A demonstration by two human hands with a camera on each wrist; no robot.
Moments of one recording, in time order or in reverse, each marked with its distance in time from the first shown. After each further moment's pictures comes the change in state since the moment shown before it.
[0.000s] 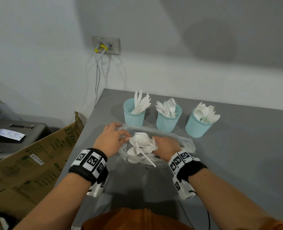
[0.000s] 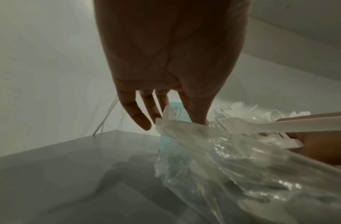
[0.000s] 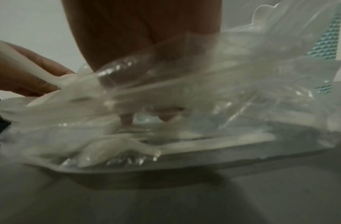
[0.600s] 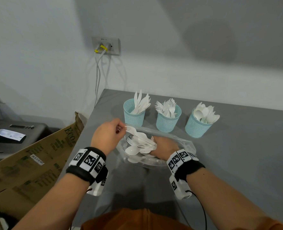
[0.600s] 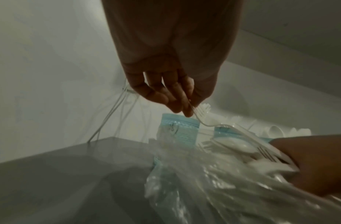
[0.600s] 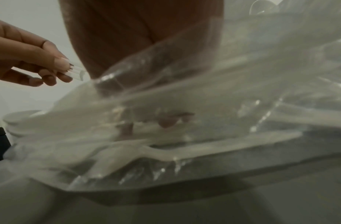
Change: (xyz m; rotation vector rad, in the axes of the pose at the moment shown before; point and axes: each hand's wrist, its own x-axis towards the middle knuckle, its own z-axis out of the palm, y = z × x) left_hand -0.004 0.018 -0.024 -0.149 0.248 -0.016; right_hand 0.001 -0.002 0.001 0.155 -0.070 0.037
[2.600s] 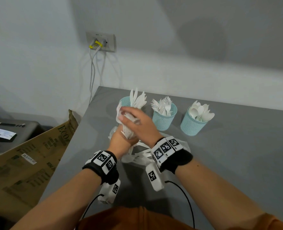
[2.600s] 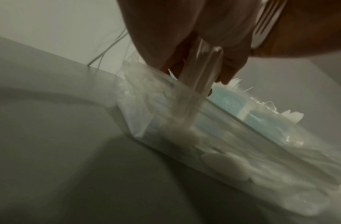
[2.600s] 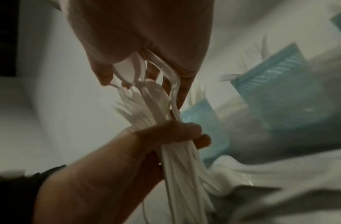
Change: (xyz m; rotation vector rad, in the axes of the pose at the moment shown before) left_hand -0.007 0.015 0.068 -0.748 -0.079 -0.121; right_hand 0.004 -0.078 -0.037 0.787 0.288 -0.322
